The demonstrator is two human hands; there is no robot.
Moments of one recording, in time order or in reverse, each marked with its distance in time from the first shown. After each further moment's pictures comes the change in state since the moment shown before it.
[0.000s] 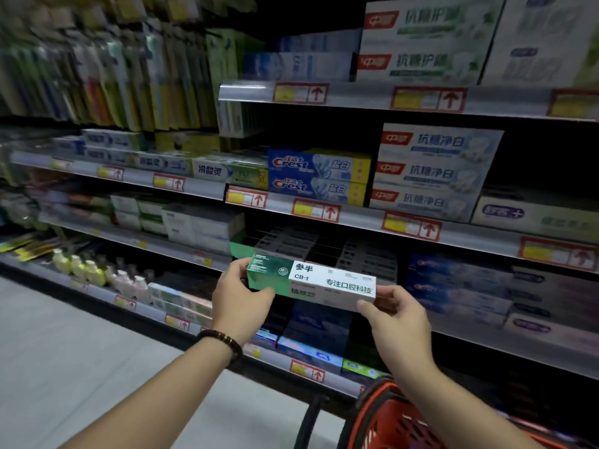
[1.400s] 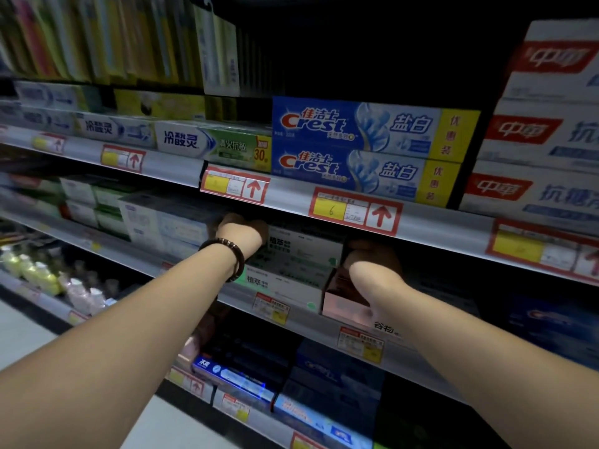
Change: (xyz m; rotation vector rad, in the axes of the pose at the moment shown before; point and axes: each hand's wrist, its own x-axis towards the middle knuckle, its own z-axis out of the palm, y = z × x) left_hand 0.283 -0.034 0.087 -0.022 -0.008 -0.268; right_hand 0.222 0.007 0.168 -0.217 -0.202 0.191
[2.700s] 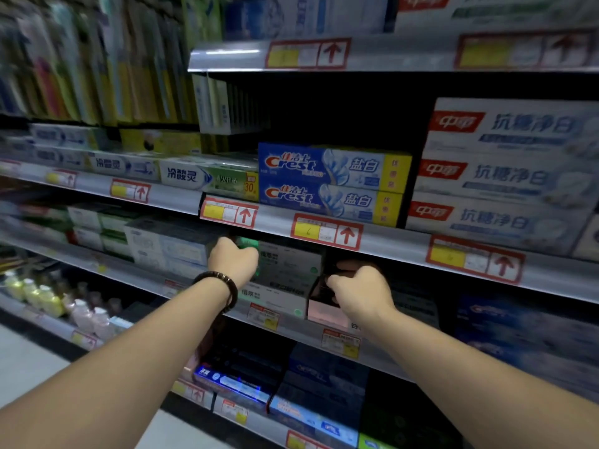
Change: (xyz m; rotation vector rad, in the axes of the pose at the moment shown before) left_hand -0.064 0.006 -0.021 0.172 0.068 0.101; right_hand -0.048 0.005 -0.030 -0.034 0.001 -0.071
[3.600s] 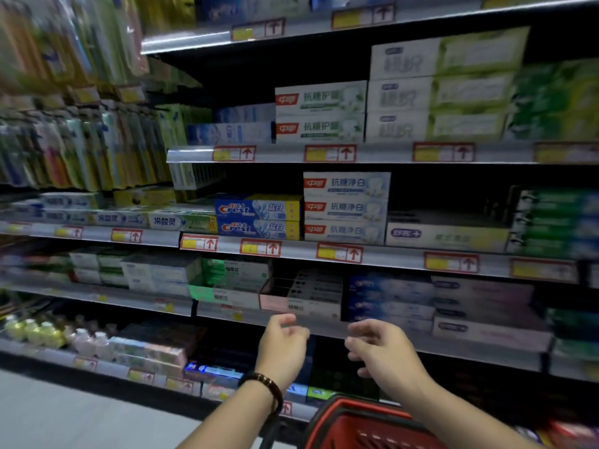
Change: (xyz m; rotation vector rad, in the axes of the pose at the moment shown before) left_hand -0.329 0.033 0.021 -0.253 -0.386 -0.013; right_hand -0.222 0.079 -0.182 0.148 -0.037 -0.033
